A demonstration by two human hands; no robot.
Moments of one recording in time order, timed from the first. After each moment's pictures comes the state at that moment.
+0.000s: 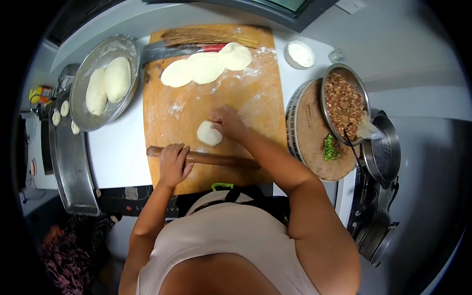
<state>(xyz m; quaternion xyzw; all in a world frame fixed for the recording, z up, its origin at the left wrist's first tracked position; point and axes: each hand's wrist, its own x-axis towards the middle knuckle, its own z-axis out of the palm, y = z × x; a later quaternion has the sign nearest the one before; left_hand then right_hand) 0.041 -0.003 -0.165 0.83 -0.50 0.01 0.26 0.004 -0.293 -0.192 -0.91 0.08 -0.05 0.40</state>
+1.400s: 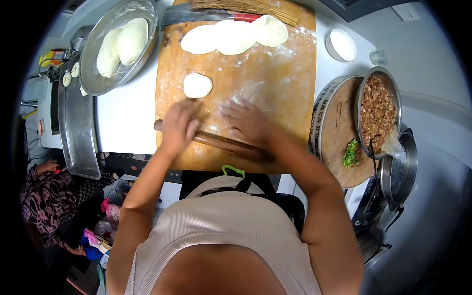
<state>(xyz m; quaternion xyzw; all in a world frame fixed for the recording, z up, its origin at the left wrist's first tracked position) 0.071 -0.027 -0.133 0.85 -0.42 -0.02 0.32 -0.031 -0.279 -0.163 -0.94 -0.25 0.04 0.22</state>
